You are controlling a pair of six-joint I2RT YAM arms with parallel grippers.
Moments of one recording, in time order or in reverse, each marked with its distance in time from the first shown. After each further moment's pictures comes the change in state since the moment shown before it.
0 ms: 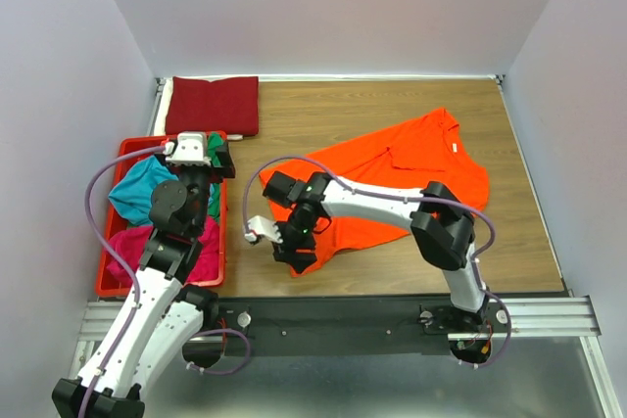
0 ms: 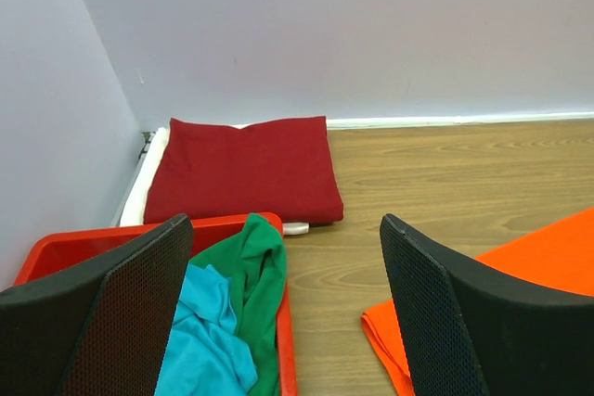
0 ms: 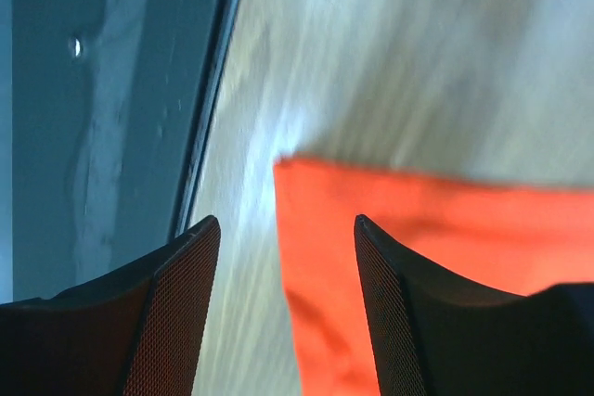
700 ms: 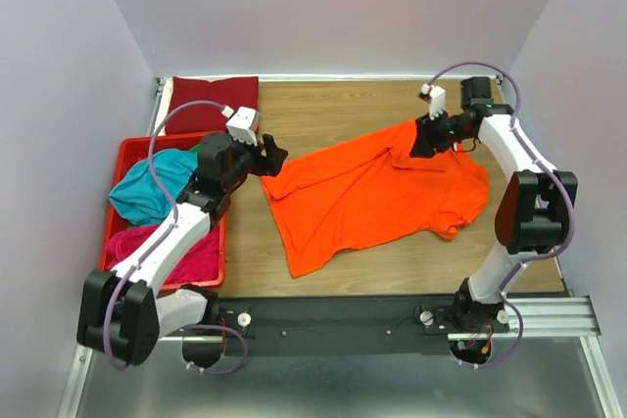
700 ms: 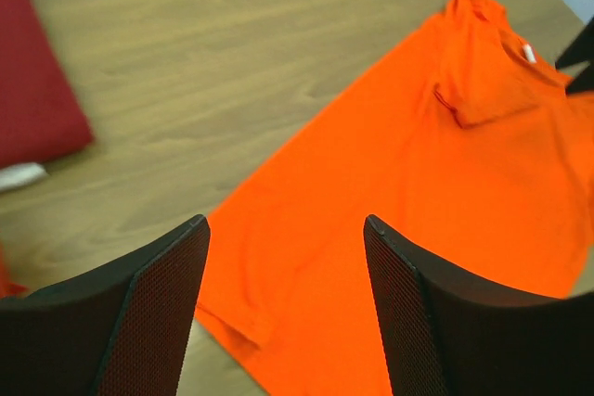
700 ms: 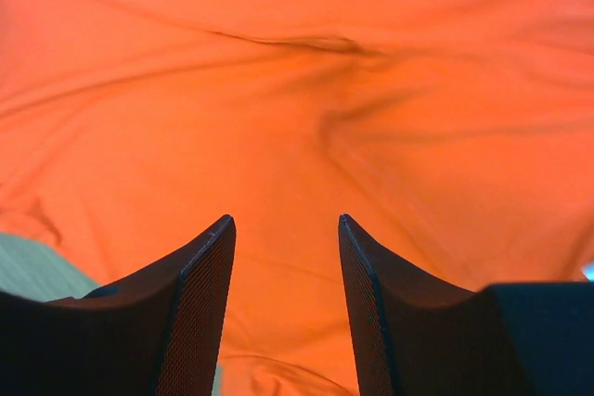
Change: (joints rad) left arm 0.000 0.505 0.117 0.035 0.521 -0.249; right arm -1.073 -0.297 -0.180 0.125 -0.069 0.149
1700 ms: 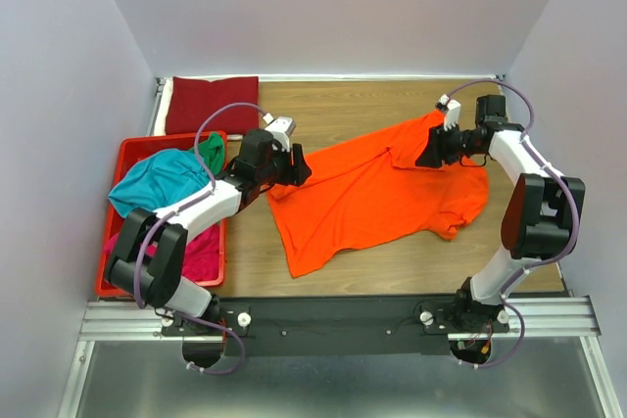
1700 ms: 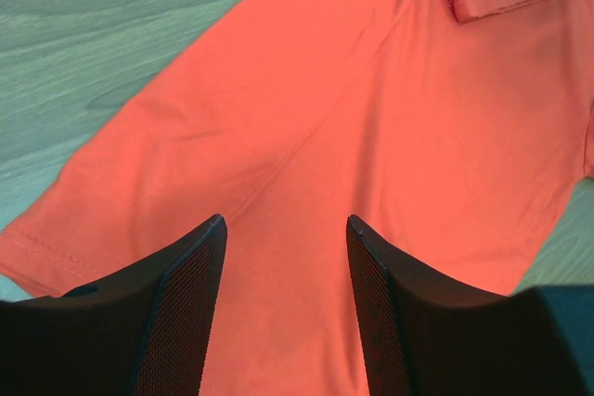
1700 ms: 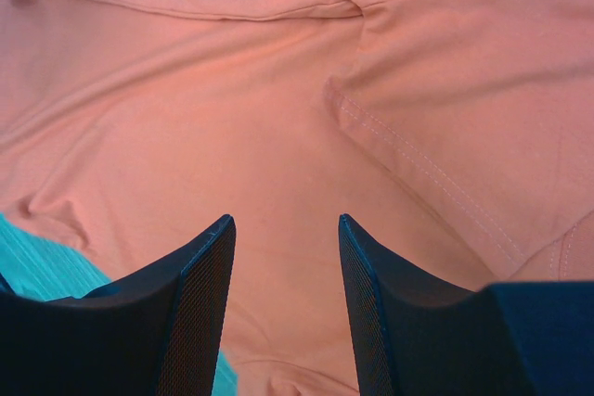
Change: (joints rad) left arm -0.130 0.347 0.098 -0.054 0.030 -0.122; right arm -0.144 -0.046 -0.195 0.158 -0.148 0.080
